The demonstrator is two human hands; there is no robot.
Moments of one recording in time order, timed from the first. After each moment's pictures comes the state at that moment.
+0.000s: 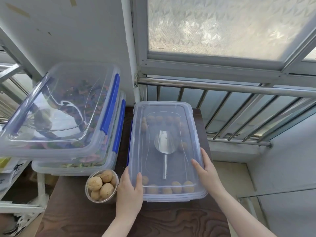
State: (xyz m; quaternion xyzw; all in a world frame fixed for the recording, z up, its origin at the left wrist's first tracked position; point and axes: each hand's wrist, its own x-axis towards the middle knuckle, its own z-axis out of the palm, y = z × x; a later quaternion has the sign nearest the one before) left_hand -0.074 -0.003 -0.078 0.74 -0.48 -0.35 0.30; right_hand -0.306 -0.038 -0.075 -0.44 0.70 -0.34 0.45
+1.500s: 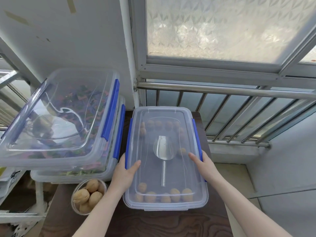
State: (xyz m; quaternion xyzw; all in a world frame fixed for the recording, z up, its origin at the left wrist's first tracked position) left_hand -0.039 -0.072 -0.080 0.68 -0.46 -0.48 0.29; right_hand -0.309 -0.074 -0.076 -0.40 0.73 -0.28 0.48
